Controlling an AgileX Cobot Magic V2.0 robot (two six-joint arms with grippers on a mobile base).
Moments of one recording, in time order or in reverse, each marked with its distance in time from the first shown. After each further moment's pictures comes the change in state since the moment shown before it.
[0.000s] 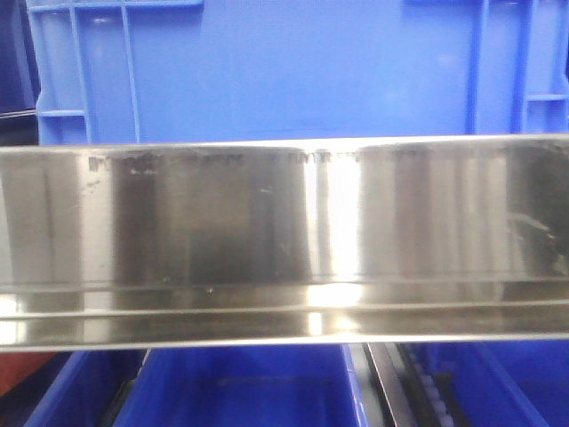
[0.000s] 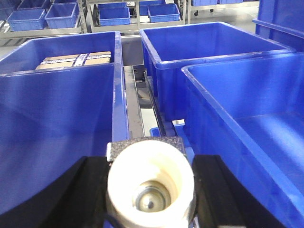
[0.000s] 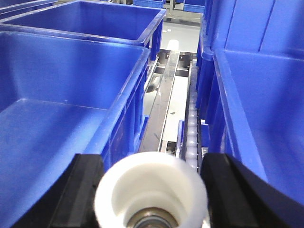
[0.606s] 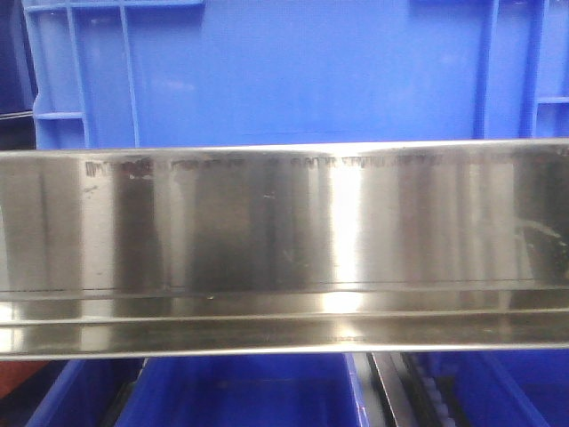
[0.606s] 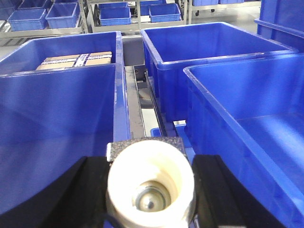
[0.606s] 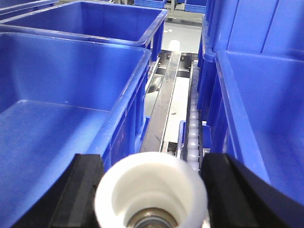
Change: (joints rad) left arm 0.000 0.000 0.000 0.000 0.000 0.000; right arm 0.000 0.000 0.000 0.000 0.000 0.000
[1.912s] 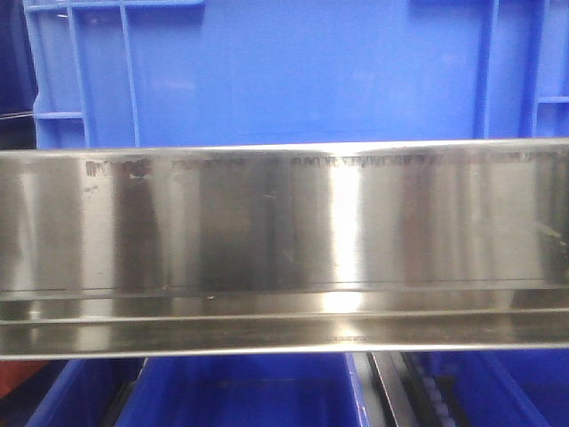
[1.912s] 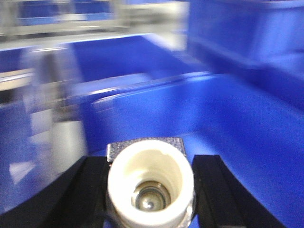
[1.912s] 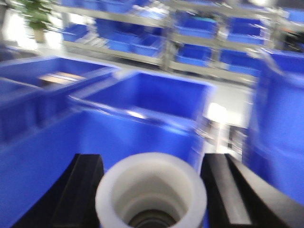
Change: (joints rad) left arm -0.256 0.362 -0.436 -0.092 0.118 0.002; right arm 0.218 0.154 -0.376 -0.002 0.044 0.000
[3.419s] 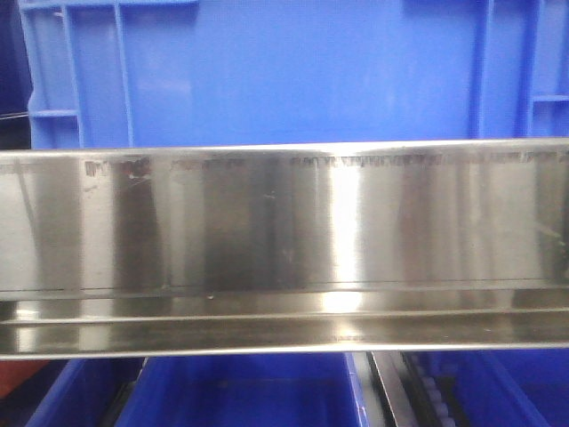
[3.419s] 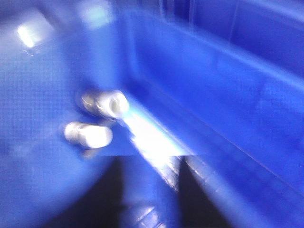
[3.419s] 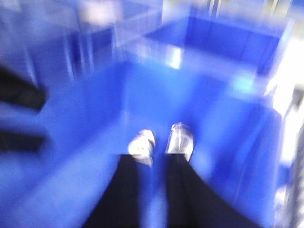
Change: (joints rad) left arm -0.246 0.351 -0.284 0.084 0.173 0.002; right arm 0.102 0.159 -0.092 0.004 0.097 0.000
